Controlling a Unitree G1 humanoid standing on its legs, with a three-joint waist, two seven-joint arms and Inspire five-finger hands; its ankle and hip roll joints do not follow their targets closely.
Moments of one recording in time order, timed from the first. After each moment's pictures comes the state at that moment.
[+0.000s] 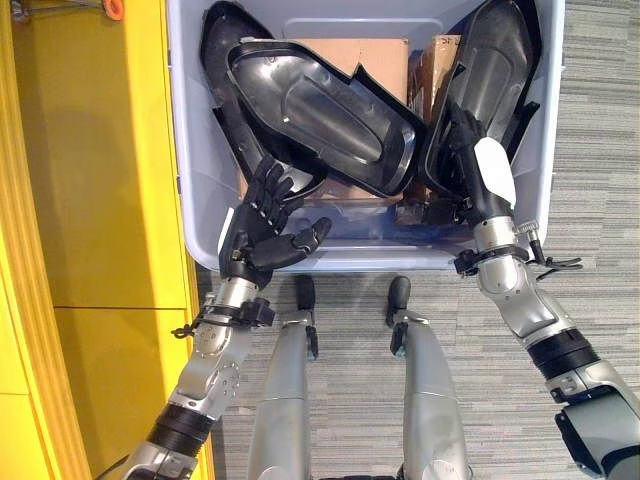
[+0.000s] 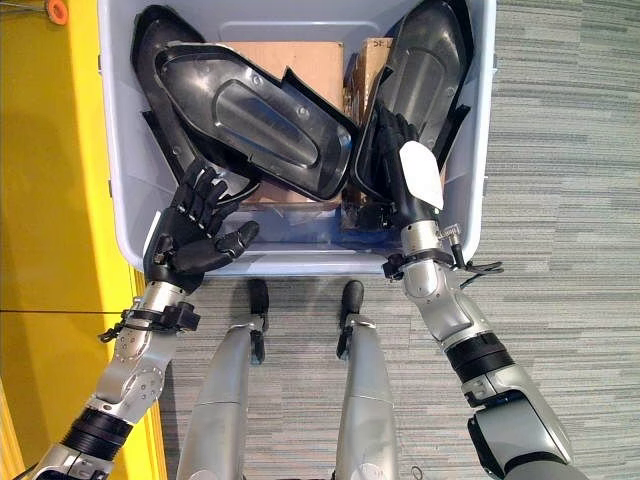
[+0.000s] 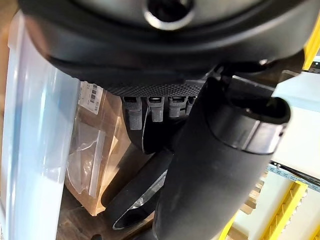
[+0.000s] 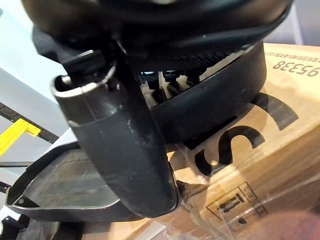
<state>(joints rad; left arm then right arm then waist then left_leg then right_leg) -0.24 0.45 -0.26 0.07 -0.74 -0.31 0.06 -0.63 -0.58 0.34 0.36 -0.23 -0.10 -0.38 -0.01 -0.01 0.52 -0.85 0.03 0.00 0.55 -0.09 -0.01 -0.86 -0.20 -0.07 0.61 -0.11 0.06</state>
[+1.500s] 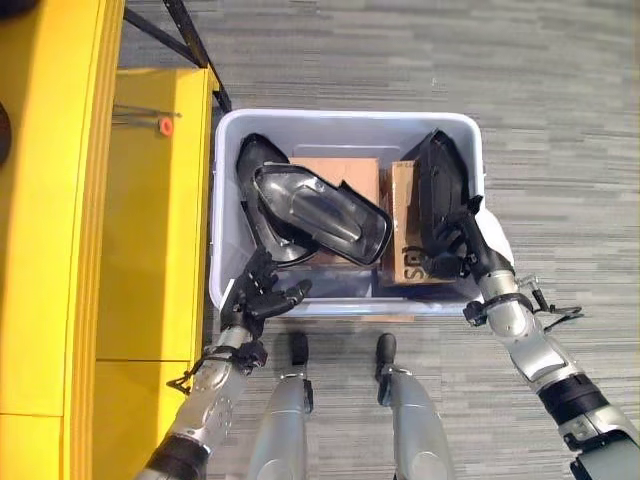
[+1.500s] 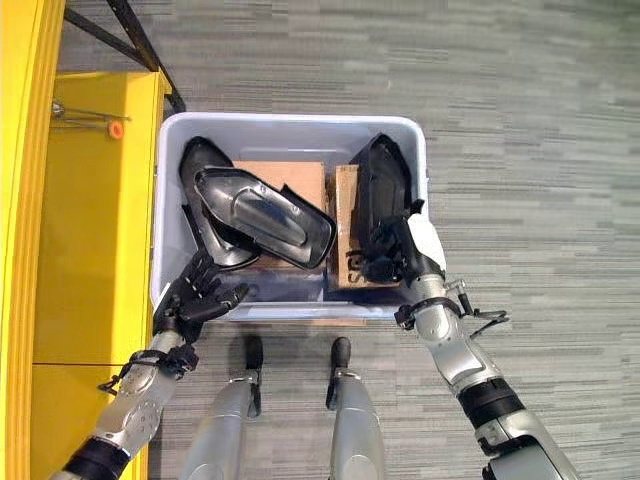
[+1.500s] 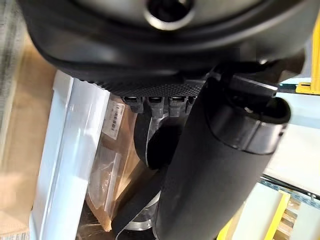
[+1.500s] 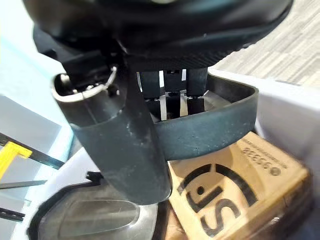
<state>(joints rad) -0.10 0.45 -0.29 0.28 -0.78 -0.23 0.10 -0.38 -0.61 0.32 0.30 -0.11 -0.04 -0.28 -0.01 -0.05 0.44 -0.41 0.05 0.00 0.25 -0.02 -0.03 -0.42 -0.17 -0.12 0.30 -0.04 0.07</state>
